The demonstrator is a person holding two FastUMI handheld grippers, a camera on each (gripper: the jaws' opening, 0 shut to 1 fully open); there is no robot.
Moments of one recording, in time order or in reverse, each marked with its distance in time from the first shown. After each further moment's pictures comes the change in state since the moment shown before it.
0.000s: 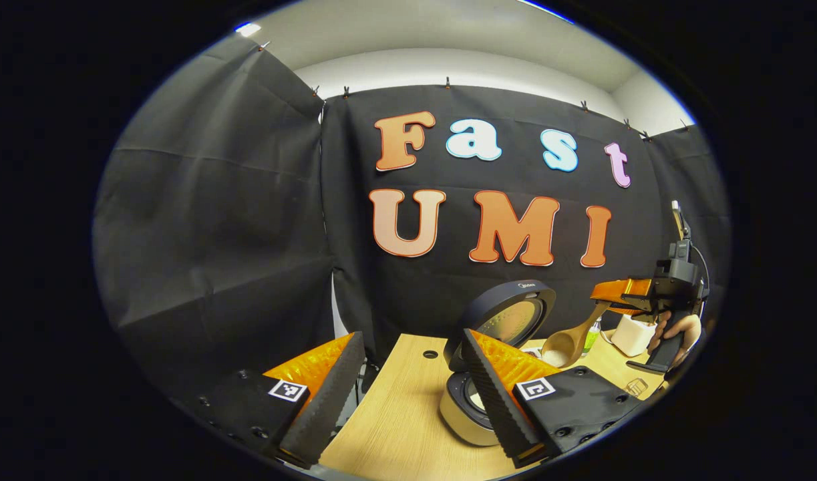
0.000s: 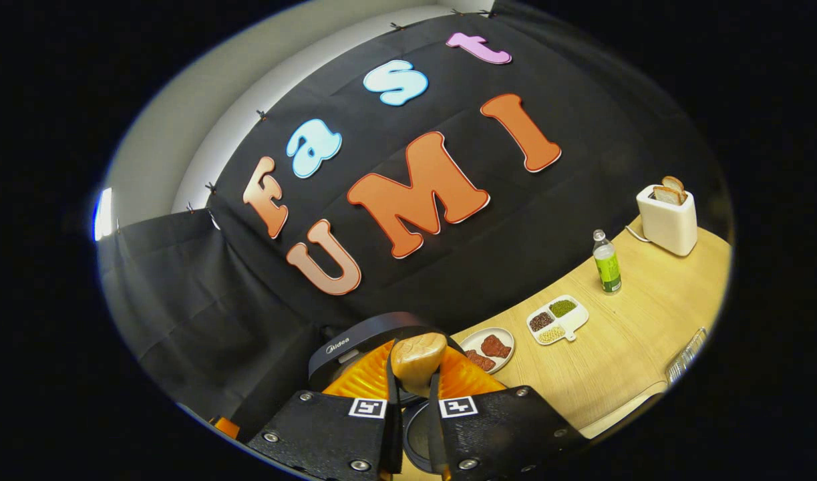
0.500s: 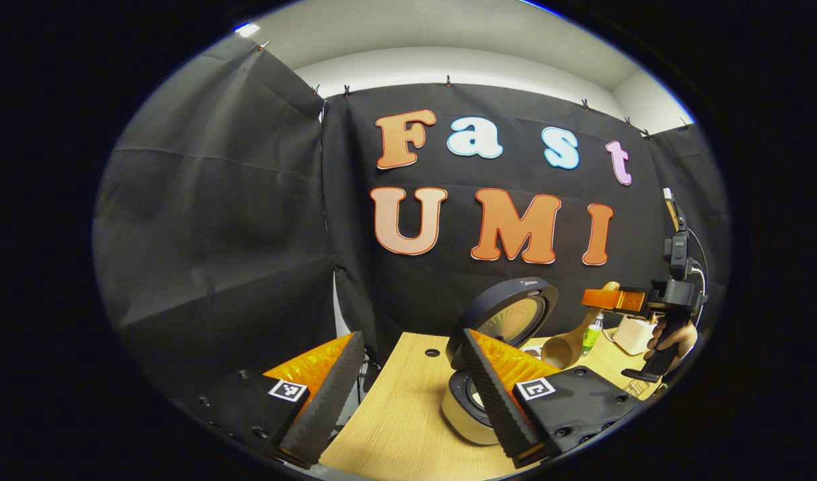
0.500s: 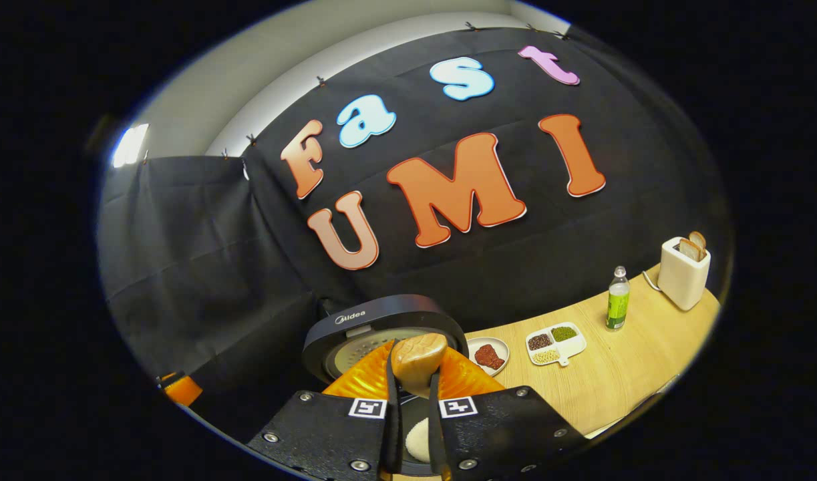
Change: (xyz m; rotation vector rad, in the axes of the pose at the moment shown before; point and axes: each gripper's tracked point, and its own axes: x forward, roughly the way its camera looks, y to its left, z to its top) left arm 0.001 0.002 -0.004 0.000 0.007 0.008; right arm 0.004 0.026 -0.024 -0.272 0.024 0.084
